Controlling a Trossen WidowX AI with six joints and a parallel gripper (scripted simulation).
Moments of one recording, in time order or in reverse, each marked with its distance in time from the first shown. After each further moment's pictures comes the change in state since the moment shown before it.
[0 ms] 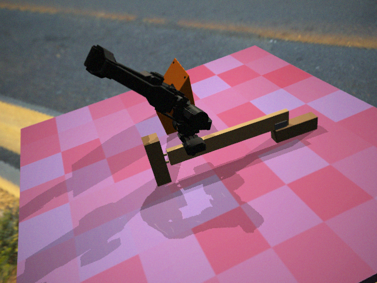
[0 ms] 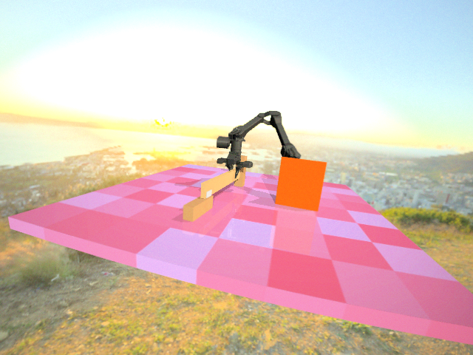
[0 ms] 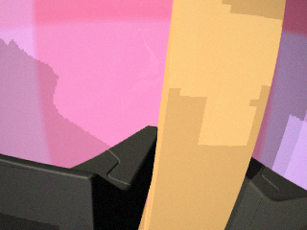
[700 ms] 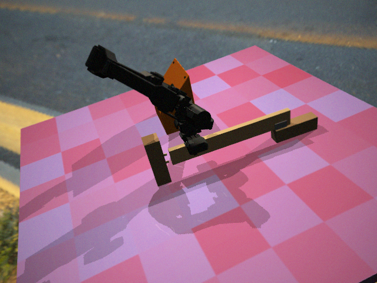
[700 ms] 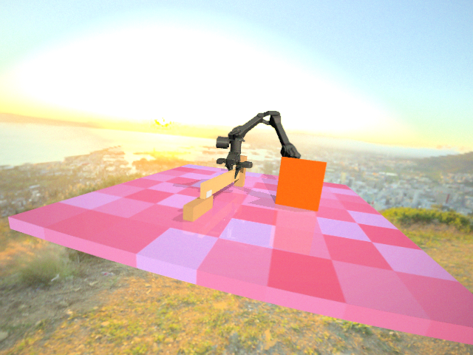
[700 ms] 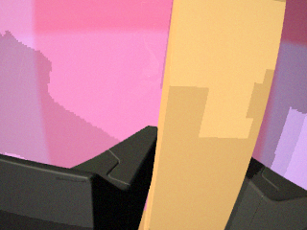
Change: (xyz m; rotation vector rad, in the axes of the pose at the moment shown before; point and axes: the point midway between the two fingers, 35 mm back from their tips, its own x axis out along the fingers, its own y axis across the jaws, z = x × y) arm 0.001 0.000 0.007 -0.002 -0.001 0.001
